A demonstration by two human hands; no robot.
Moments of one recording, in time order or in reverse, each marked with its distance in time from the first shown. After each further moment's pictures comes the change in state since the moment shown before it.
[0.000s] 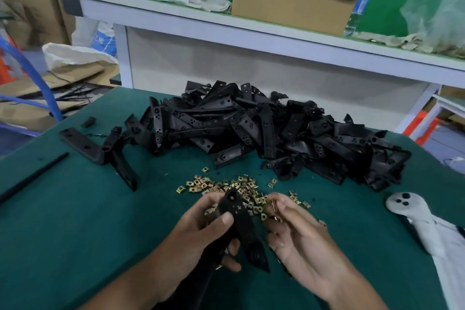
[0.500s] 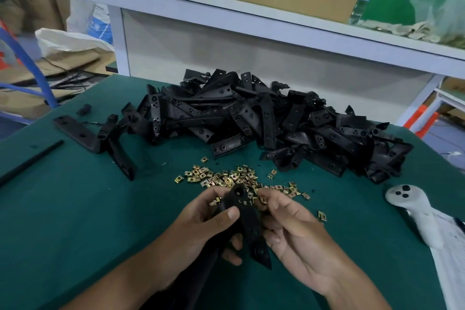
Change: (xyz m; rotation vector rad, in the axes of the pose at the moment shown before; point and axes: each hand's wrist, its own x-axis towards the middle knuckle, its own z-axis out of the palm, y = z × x) left_hand 0.002 -0.007 0.001 0.049 -0.016 -0.033; right_hand -0.006 0.005 0.007 -0.114 -0.010 0.018
